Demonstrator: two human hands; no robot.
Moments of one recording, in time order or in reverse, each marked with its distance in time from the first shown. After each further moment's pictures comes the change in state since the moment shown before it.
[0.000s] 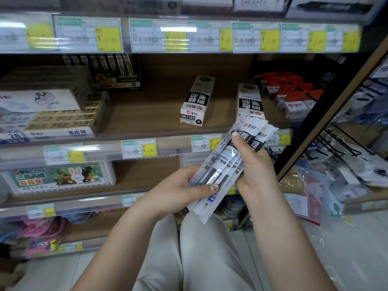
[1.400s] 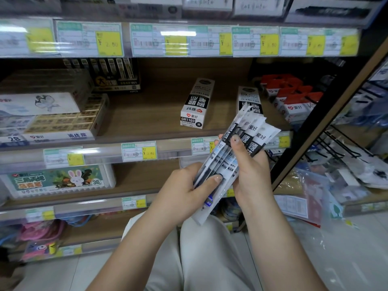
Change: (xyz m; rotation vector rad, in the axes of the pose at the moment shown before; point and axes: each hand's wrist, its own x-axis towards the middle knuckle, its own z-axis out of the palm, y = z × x) left_hand 0.005 -0.005 0.010 0.494 0.344 0.241; right_hand -0.002 0.010 0.004 -0.078 0.029 -0.137
